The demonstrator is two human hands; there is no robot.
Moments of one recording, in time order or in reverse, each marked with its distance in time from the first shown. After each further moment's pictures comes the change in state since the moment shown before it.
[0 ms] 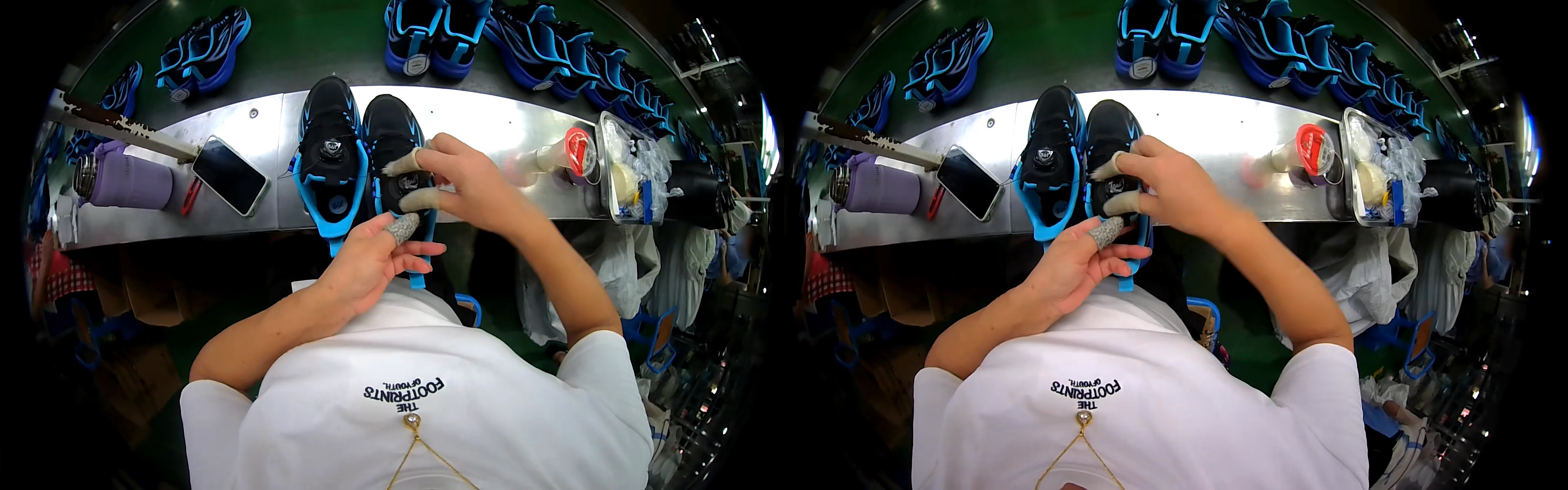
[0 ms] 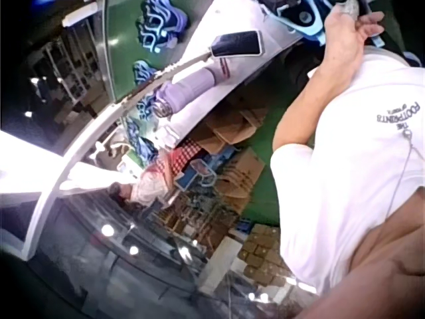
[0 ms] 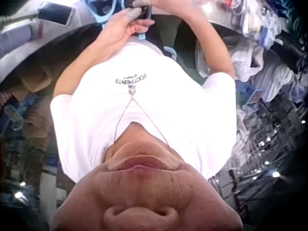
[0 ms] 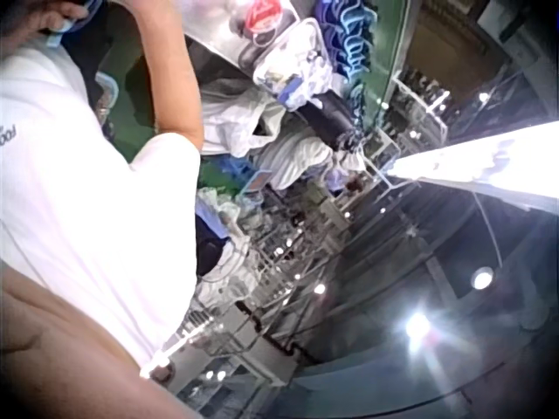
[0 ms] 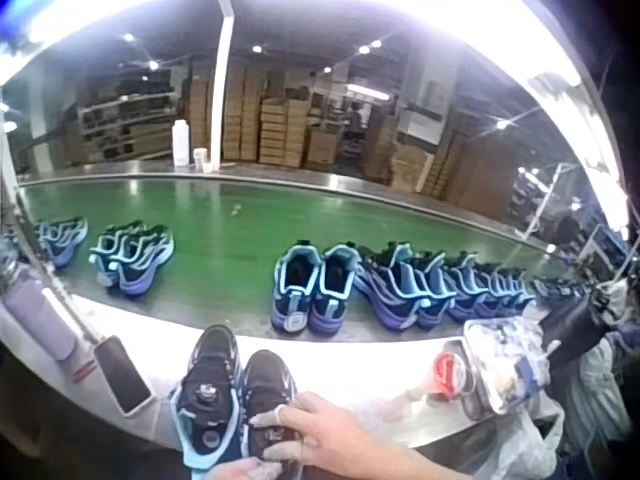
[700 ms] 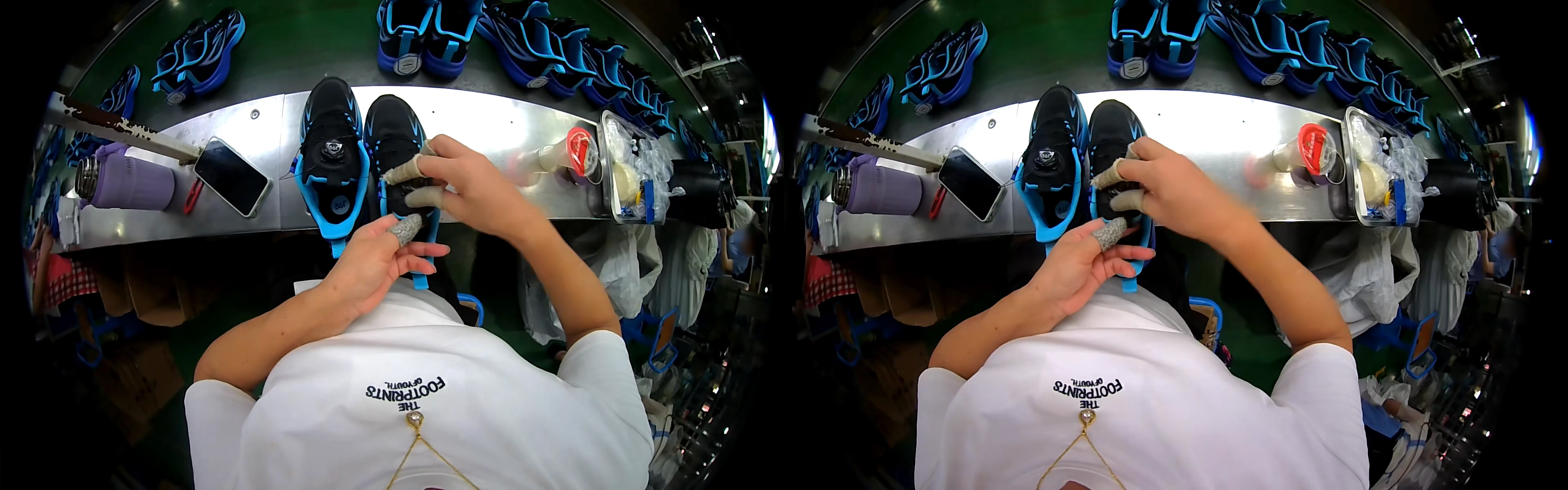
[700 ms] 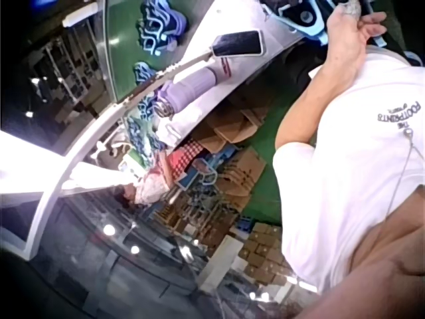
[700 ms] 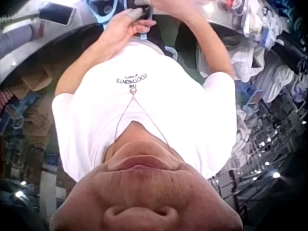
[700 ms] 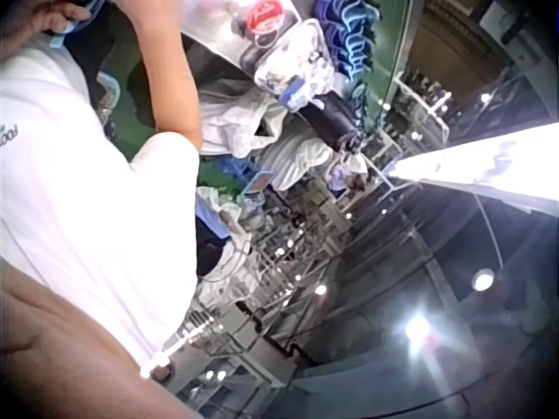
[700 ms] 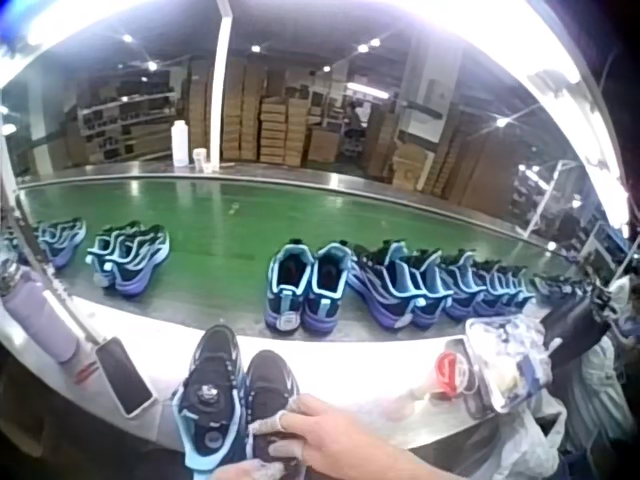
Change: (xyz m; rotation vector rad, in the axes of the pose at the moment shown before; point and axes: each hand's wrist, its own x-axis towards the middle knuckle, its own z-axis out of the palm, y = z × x) left_hand 0.001 -0.001 -0.003 -0.008 0.003 -0.013; right_hand 0.003 0.003 0.003 0.139 -0.030 -0.105
